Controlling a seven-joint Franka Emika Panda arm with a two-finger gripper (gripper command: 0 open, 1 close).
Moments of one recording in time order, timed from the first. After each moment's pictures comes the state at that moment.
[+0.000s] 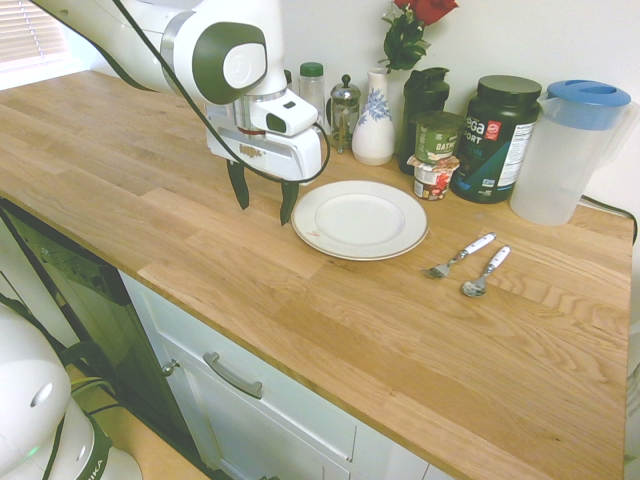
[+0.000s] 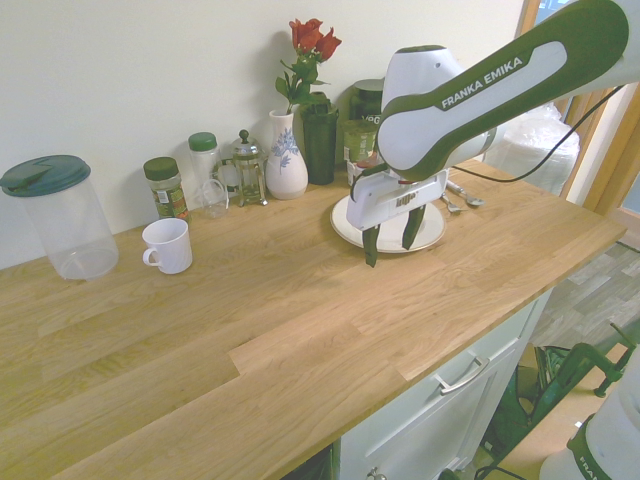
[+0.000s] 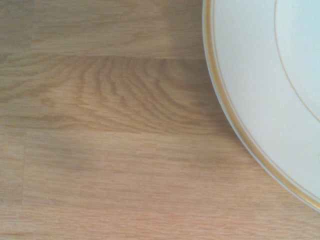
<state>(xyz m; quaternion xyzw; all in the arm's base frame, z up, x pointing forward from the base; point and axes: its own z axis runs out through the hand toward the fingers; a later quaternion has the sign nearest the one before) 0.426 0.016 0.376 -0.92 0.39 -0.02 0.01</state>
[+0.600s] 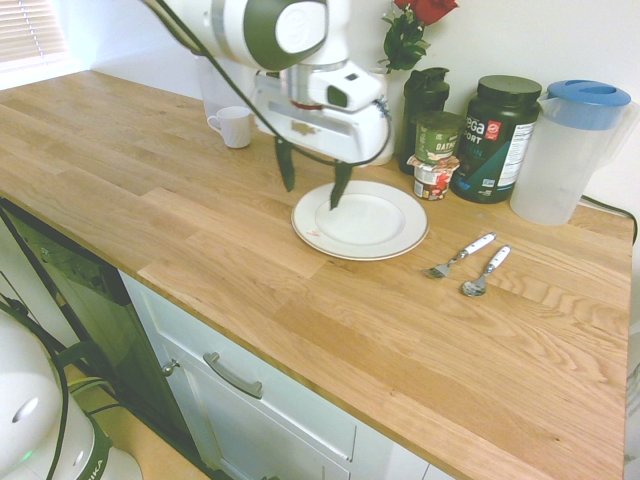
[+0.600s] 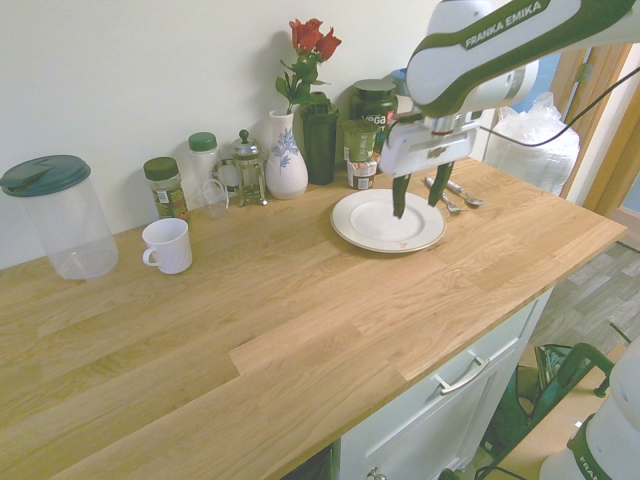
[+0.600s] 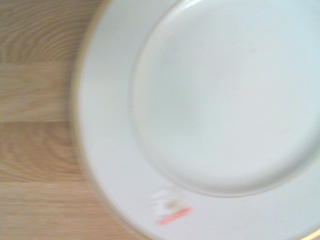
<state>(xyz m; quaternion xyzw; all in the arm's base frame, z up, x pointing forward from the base) 0.447 -0.127 0.441 -0.91 0.41 -0.03 0.02</state>
